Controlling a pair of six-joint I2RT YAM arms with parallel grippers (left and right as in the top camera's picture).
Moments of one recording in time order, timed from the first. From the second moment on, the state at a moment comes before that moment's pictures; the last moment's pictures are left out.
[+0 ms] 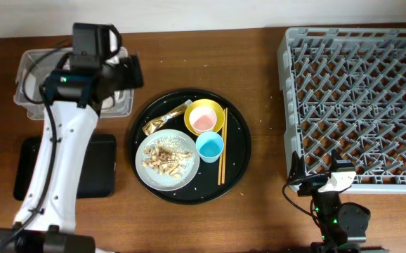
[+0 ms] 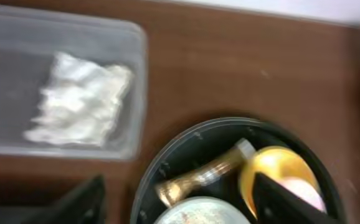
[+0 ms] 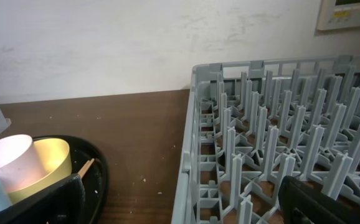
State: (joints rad) left arm -0.13 1.65 1.68 -0.91 -0.04 -0.22; right arm -0.05 0.01 0.01 -0.07 -0.09 0.11
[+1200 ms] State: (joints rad) left arm -0.29 2.04 1.36 -0.53 -0.02 -1.33; right arm -0.05 0.01 0.01 -0.07 -0.09 0.11
